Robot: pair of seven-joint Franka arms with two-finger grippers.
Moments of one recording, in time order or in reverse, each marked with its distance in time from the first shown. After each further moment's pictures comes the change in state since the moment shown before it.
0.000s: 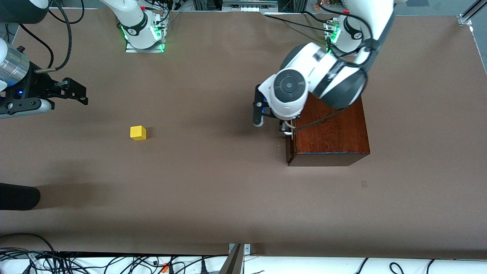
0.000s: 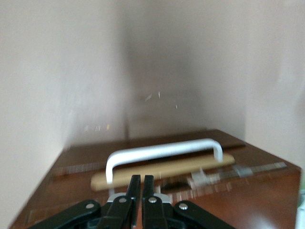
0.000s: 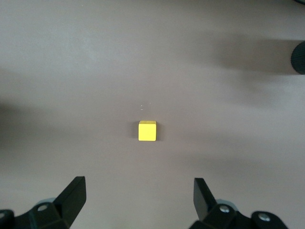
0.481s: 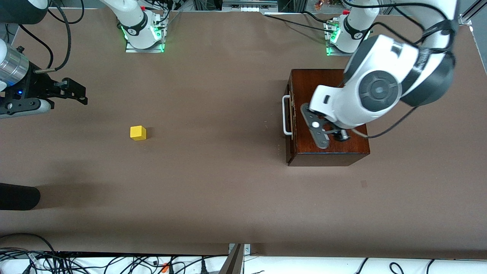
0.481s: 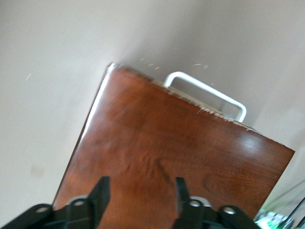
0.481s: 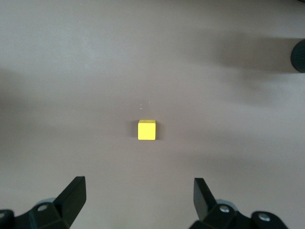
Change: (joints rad) left arm 0.189 -0.088 0.015 0.055 -0.007 -0.114 -0.324; right arm -0.001 0.001 -0.001 0.000 0.000 -0.002 0.001
